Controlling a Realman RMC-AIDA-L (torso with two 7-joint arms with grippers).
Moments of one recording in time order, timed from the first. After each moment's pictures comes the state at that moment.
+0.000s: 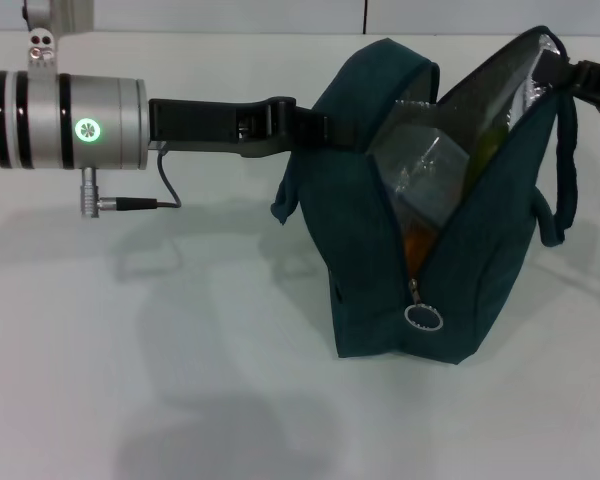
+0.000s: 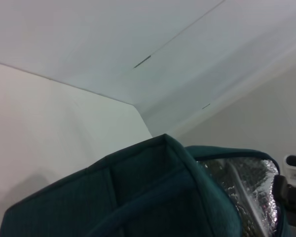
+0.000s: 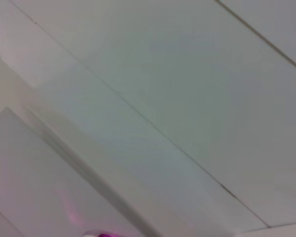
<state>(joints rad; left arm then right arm) -0.63 -2.09 0.90 0.80 1.84 1.55 -2.35 0.52 1.87 -1.29 -0.47 -1.00 -1.54 1.82</state>
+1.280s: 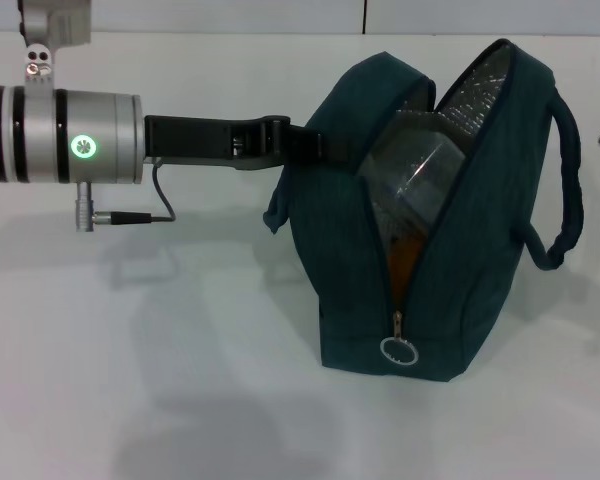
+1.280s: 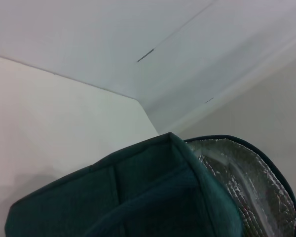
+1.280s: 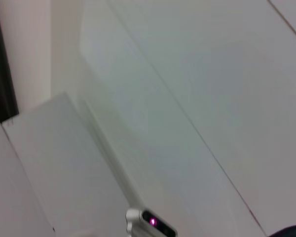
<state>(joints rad) -0.62 -2.08 0.91 0.78 1.85 1.55 -2.30 0.31 1.89 -1.23 -0.53 -1.02 -1.76 1.43</state>
